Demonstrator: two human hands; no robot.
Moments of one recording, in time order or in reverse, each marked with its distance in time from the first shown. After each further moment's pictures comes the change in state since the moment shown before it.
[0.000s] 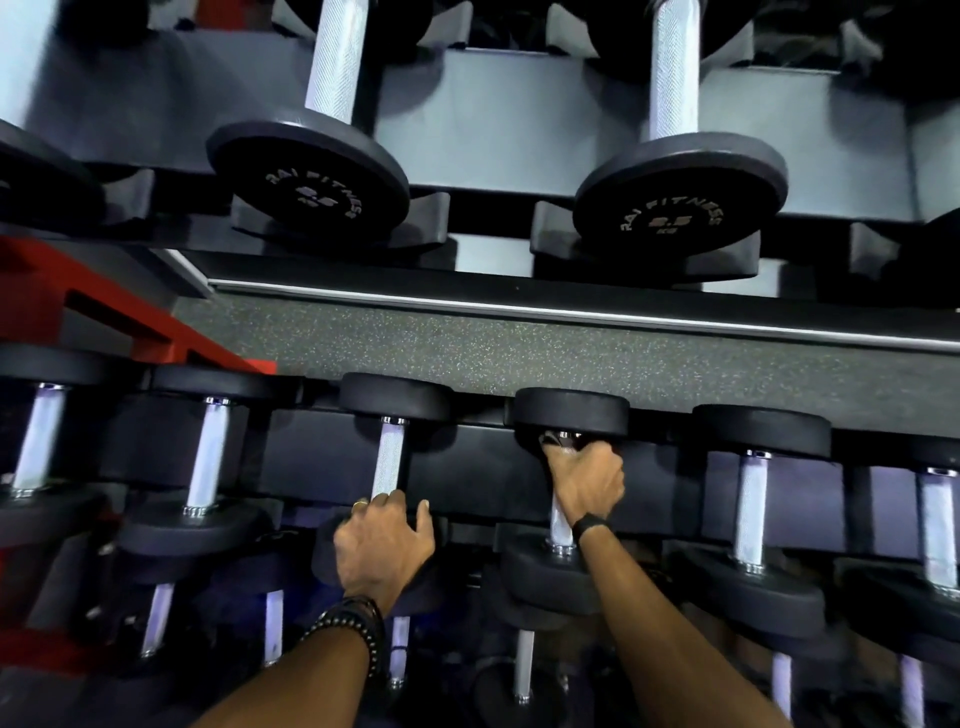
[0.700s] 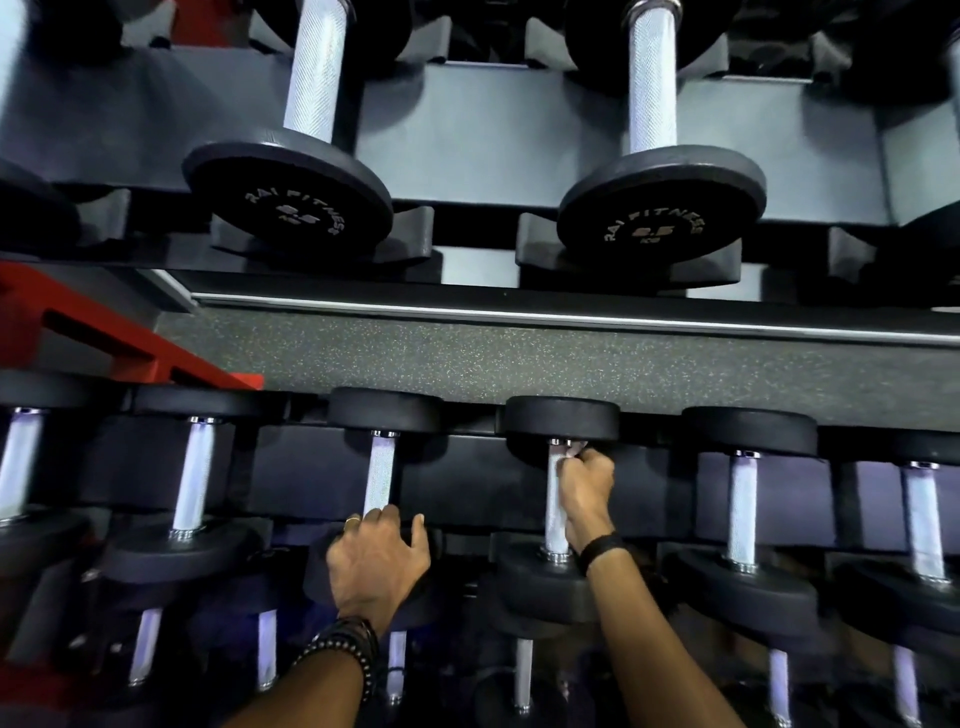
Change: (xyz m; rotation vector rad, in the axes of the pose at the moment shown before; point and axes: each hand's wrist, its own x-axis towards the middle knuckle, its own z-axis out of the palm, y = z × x) left_hand 0.001 -0.001 0.004 -0.001 0.000 0.015; right_hand 0.006 0.001 -0.001 0.558 -0.155 0.161
